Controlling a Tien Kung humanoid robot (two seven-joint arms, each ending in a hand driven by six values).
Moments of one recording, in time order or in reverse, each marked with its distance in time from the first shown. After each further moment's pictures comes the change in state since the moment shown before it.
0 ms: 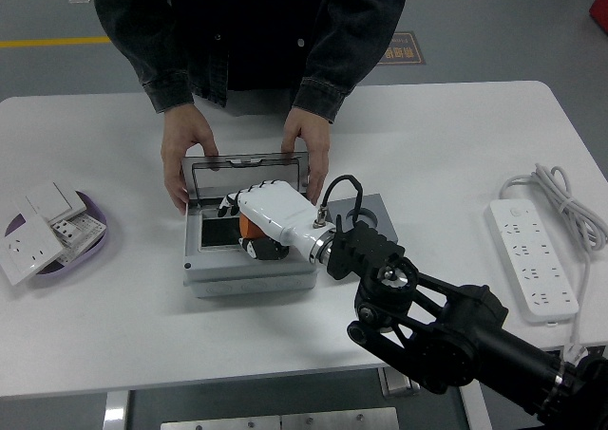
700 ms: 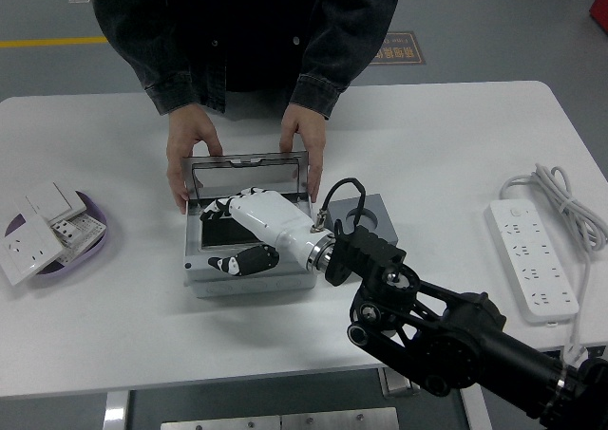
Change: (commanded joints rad) left arm 0.003 -0.001 0.009 0.000 -0.005 0.000 -0.003; right arm -0.019 -0.024 -0.015 0.039 0.273 -0.018 0.110
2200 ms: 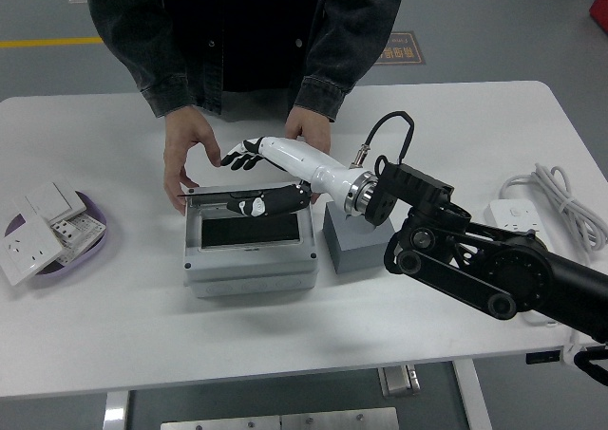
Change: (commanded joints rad) left arm 0.003 0.004 0.006 0.000 0.007 -0.003 -0.004; right arm 0.289 -0.251 -0.157 0.128 0.452 -0.023 -0.078
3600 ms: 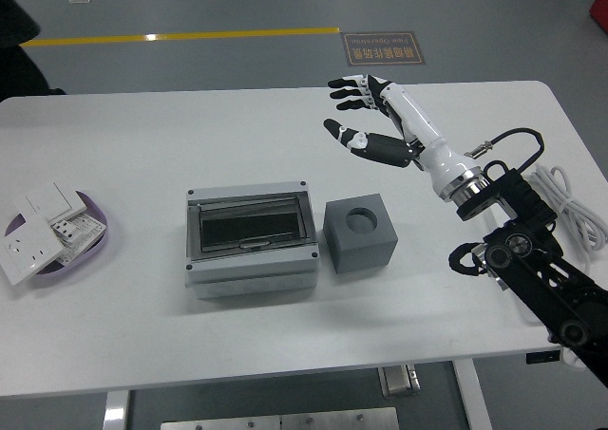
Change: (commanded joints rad) left arm 0.012 -0.003 0.018 0.000 -0.031 0.001 -0.012; right arm -0.472 0.009 0.634 0.063 0.139 -0.021 0.224
